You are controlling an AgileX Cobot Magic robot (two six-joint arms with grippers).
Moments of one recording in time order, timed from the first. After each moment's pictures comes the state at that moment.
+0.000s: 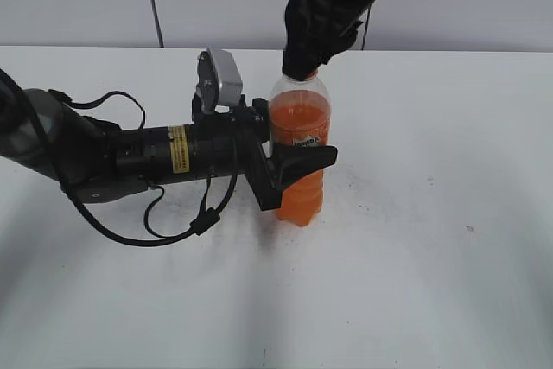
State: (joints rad) left arm -0.44 2.18 -1.01 0.96 -1.18 -0.45; right arm 0.65 1.86 -1.78 0.10 1.21 -0.75
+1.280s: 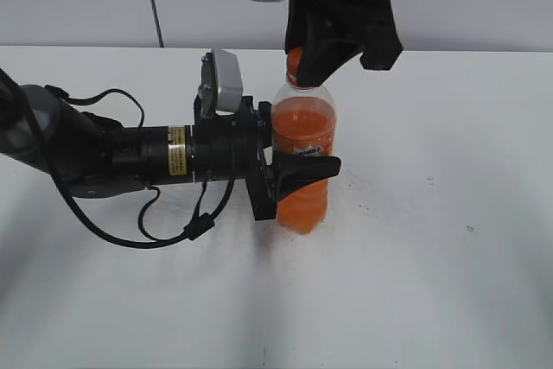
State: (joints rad) left arm -0.44 2.17 -1.01 1.07 -1.21 -0.46; right arm 0.65 1.83 -1.78 0.13 1.26 -1.31
